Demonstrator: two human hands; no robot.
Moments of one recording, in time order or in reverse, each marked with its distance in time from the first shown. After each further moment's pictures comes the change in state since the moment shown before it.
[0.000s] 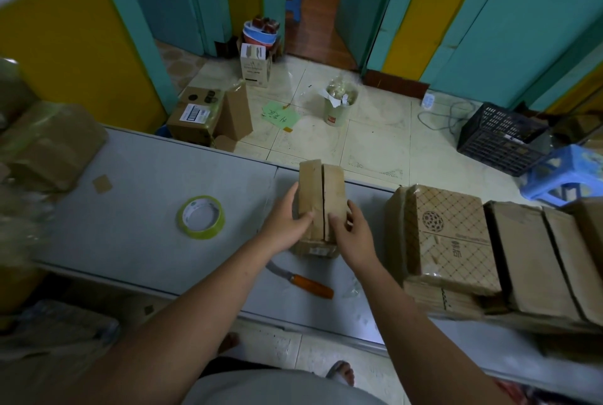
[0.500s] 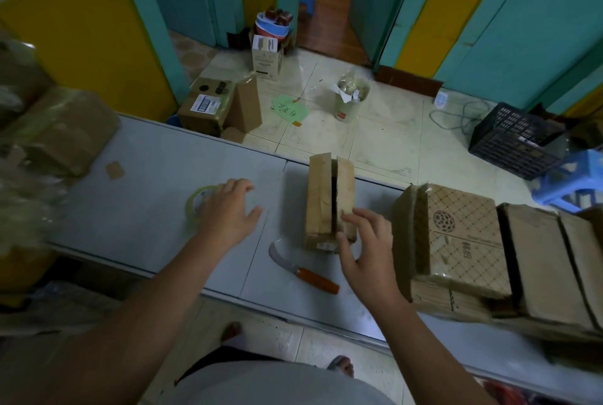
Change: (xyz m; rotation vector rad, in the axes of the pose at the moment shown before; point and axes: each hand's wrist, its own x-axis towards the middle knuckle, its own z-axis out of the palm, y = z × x) left_hand -0.022 -0.060 -0.096 0.737 0.303 0.045; right_hand -0.059 -0.009 -0.019 -0.452 0.153 -0.545
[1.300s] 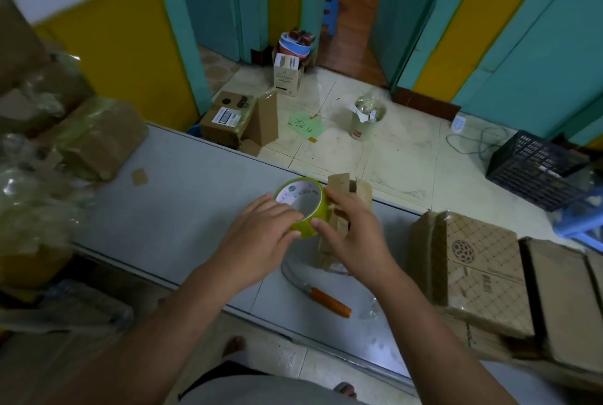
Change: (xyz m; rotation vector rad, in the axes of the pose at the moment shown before) left_hand -0.044 0.046 -0.056 -0.047 0.086 0.491; right_hand 0.076 -0.075 -0.003 0.257 -0.294 -0.022
